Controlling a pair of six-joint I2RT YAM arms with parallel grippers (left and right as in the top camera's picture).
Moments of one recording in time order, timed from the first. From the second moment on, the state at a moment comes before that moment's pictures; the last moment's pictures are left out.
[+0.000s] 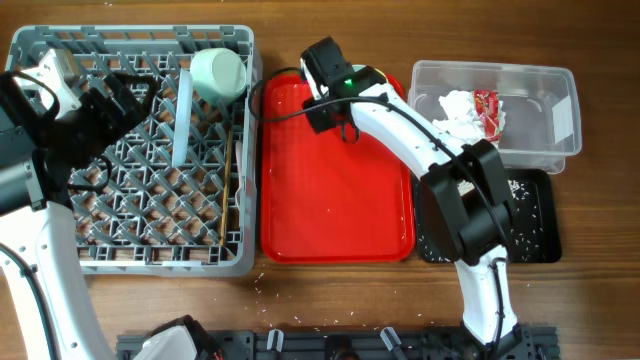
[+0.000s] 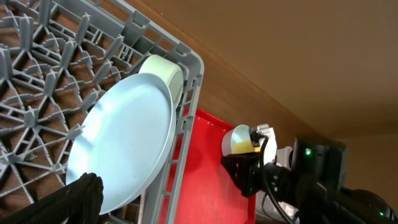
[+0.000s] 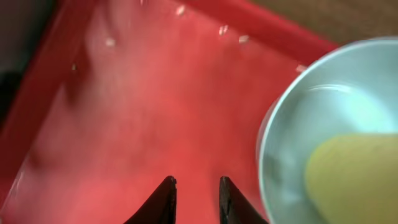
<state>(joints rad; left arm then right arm) 0.41 1.28 1.34 -0.83 0.64 -0.34 0.55 2.22 1.77 -0.69 0.04 0.06</state>
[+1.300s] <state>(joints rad) 0.41 1.28 1.34 -0.83 0.64 -0.34 0.54 2.22 1.76 -0.65 0.20 0.05</state>
